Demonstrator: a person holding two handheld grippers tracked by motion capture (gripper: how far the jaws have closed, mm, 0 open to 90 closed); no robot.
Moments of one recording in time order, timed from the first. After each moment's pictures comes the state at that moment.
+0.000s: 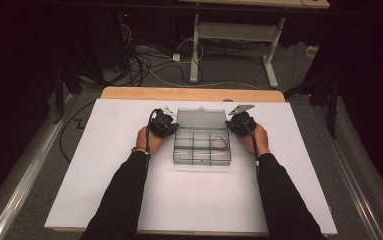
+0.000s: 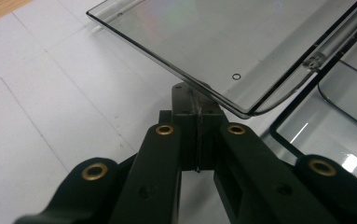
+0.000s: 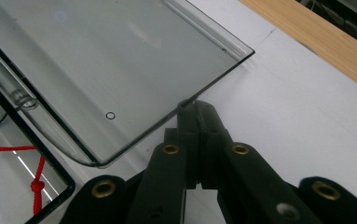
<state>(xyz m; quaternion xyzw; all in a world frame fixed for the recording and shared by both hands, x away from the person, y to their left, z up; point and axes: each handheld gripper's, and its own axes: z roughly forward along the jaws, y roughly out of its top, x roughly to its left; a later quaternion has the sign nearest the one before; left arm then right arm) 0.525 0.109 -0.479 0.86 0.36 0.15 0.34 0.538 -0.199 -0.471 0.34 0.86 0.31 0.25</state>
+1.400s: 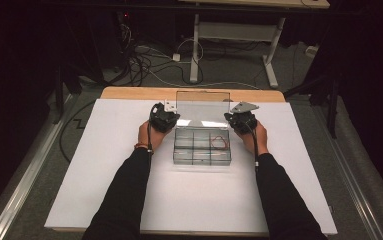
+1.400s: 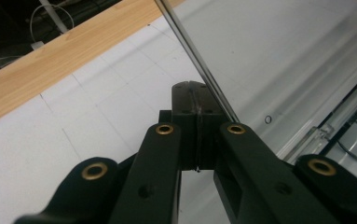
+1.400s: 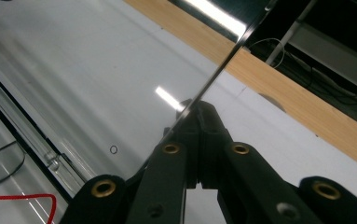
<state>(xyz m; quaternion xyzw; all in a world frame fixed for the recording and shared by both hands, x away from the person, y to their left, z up) 0.527 0.104 -0.463 0.83 0.35 0.23 0.37 0.530 -0.196 -0.456 0.31 0.82 0.37 0.31</state>
